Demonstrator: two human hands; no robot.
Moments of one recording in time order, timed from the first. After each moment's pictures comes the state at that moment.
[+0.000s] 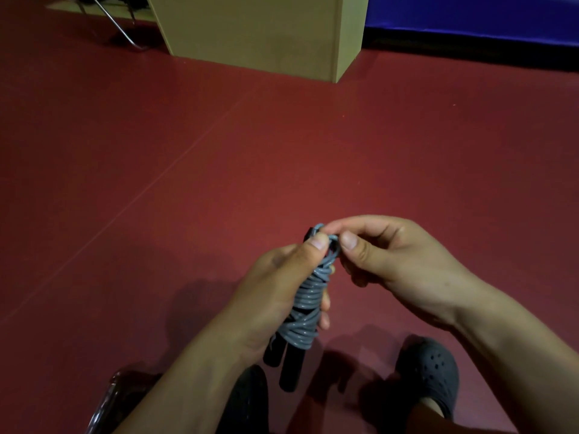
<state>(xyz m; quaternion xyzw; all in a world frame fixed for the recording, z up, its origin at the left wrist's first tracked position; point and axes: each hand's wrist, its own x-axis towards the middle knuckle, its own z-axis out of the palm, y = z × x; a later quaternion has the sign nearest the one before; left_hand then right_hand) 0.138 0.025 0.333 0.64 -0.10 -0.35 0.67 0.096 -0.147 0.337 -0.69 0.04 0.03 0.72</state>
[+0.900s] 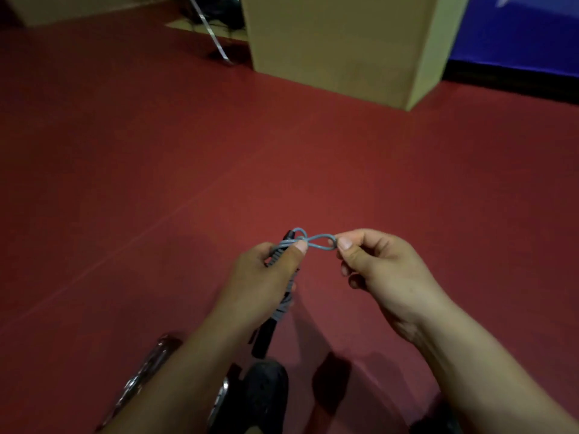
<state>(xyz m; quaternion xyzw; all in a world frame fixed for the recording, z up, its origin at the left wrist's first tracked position) 0.144 0.081 0.333 0.80 0.05 -0.12 0.59 0.127 -0.089 0.328 -0.67 0.10 0.02 0.74</state>
